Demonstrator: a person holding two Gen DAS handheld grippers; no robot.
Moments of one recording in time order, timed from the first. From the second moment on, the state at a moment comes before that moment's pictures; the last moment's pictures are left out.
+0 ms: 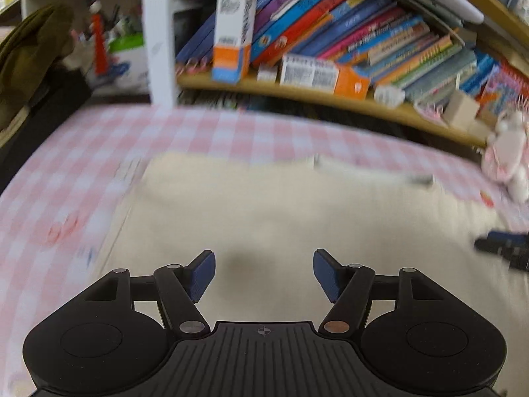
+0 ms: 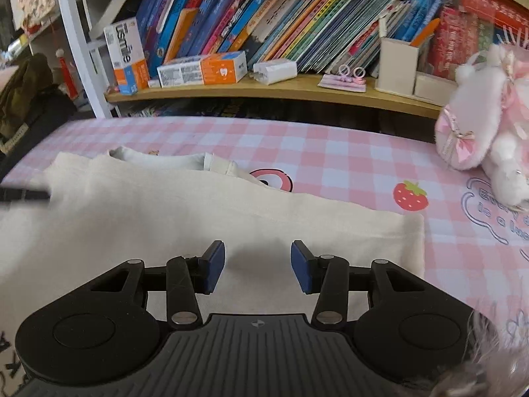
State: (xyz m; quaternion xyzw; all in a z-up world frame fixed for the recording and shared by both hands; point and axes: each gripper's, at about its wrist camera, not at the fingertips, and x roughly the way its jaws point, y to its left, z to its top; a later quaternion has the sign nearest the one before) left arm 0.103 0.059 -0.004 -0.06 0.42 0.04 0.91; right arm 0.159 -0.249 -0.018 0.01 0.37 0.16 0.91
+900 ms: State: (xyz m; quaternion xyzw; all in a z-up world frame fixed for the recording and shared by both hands) left arm -0.025 0.085 0.003 -0.06 0.46 0.10 0.88; right arm -0.016 -0.326 -0.012 -0.01 0.44 0.14 0.89
